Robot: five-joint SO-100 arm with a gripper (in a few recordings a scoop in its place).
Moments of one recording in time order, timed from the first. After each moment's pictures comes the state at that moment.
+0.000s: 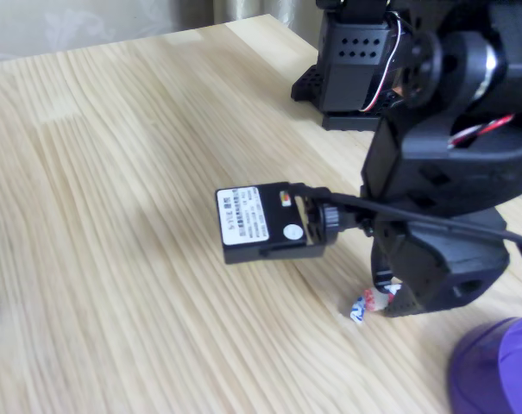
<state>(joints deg) -57.6 71.0 87.6 68.5 84.6</state>
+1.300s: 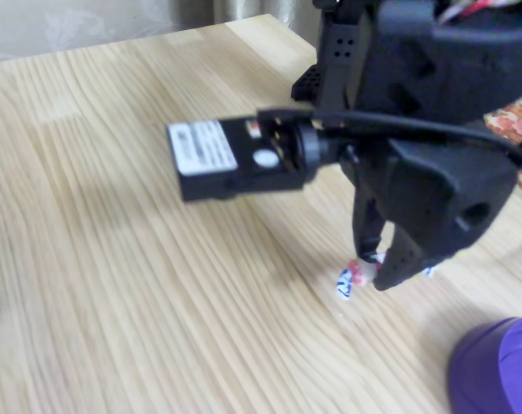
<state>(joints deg) -53.3 87.3 88.5 73.7 73.5</state>
